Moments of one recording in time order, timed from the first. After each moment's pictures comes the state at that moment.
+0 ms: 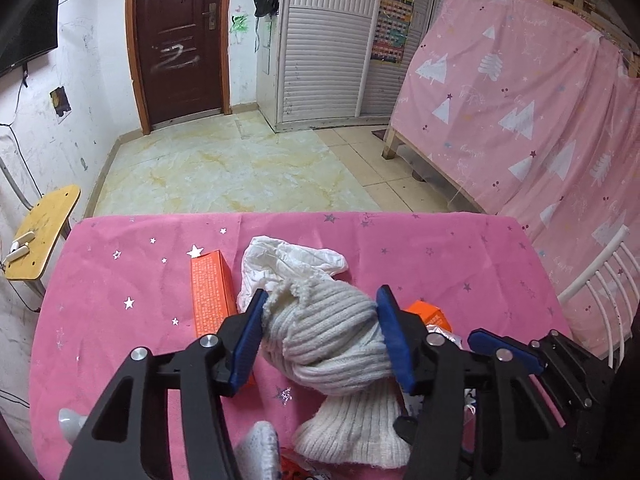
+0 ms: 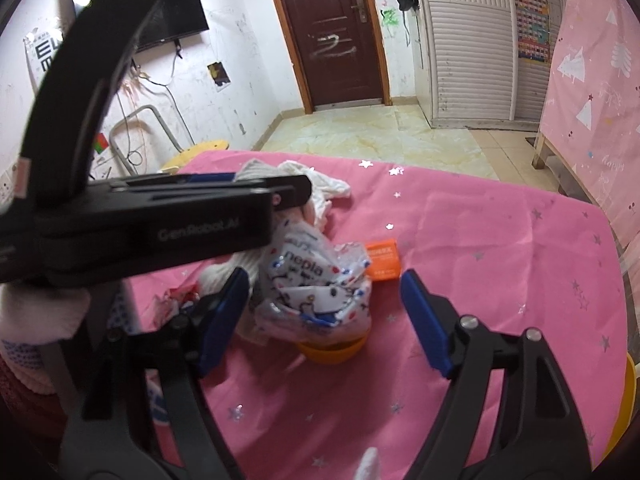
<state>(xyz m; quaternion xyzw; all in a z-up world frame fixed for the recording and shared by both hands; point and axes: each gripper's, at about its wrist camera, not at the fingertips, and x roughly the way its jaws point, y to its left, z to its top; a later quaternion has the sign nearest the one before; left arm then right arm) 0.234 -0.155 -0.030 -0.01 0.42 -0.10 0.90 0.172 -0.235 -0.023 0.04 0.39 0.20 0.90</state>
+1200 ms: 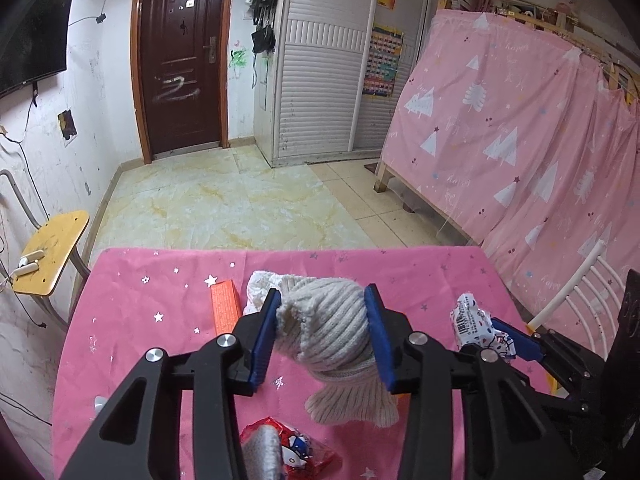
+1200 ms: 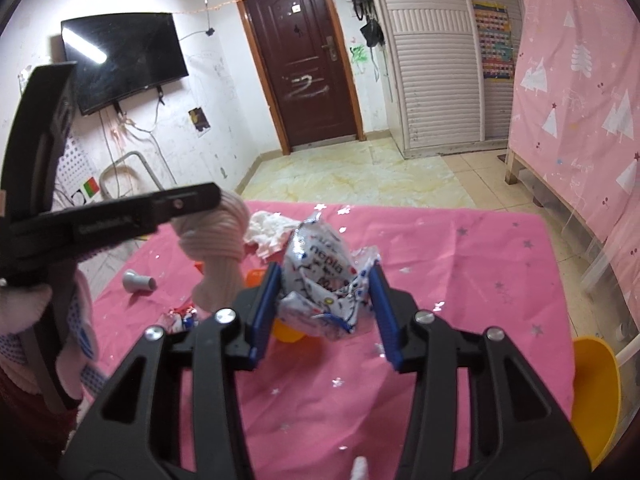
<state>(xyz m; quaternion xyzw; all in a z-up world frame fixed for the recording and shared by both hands) 0.186 -0.147 0.034 -0.02 0.36 -0.11 0.93 0.135 -0.287 0.008 0.08 0.33 0.15 0.93</state>
